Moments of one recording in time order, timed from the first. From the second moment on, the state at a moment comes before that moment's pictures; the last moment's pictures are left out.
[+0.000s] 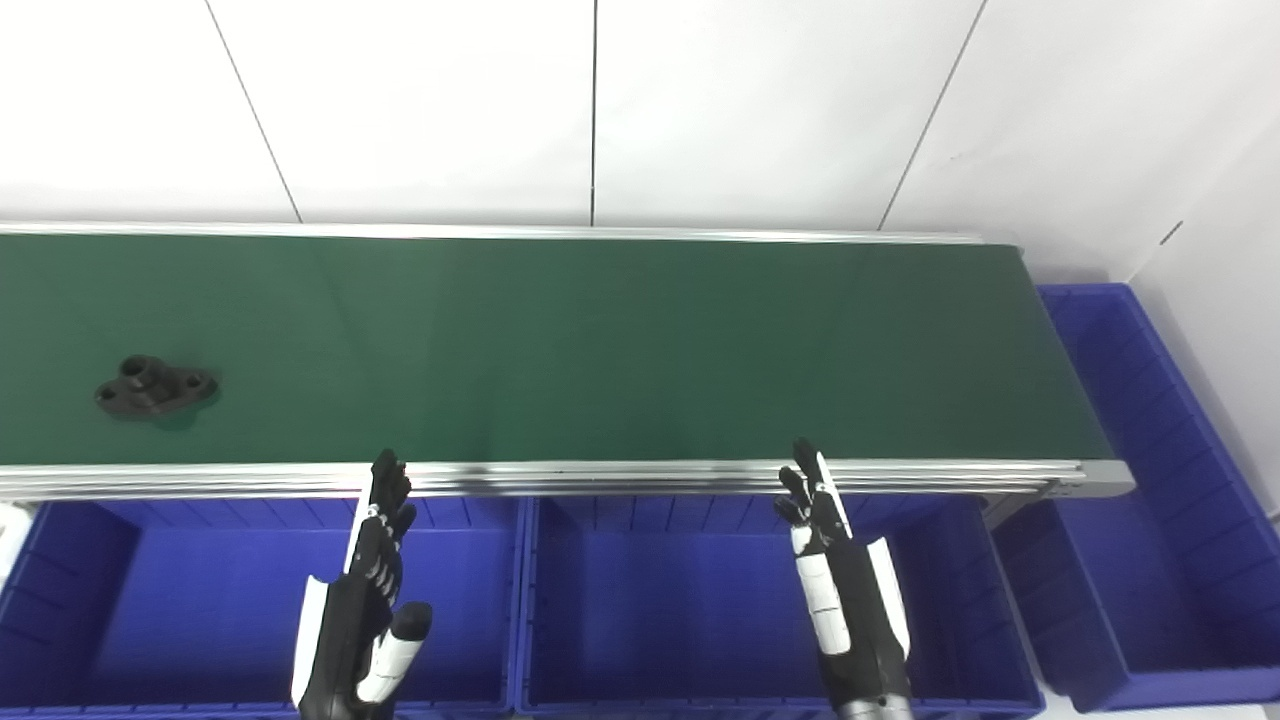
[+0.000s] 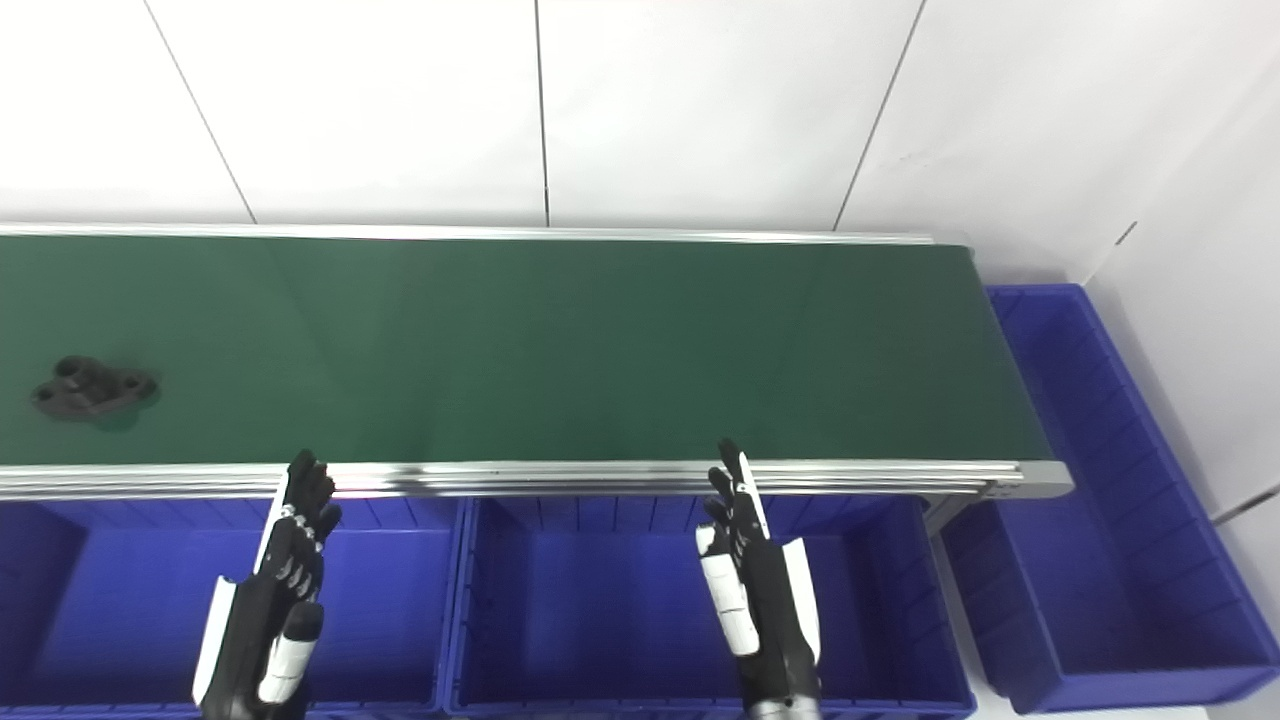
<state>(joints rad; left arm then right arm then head) 0.49 -0.02 -0.15 -0.20 0.09 -0.34 0.04 0.40 0.03 0.19 -0.20 -0.17 -0.16 -0.05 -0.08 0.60</state>
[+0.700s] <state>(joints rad) 0.47 -0.07 -0.16 -0.10 0.14 -0.38 0.04 0.39 -0.02 0.15 -0.15 -0.13 -0.17 -0.04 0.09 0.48</state>
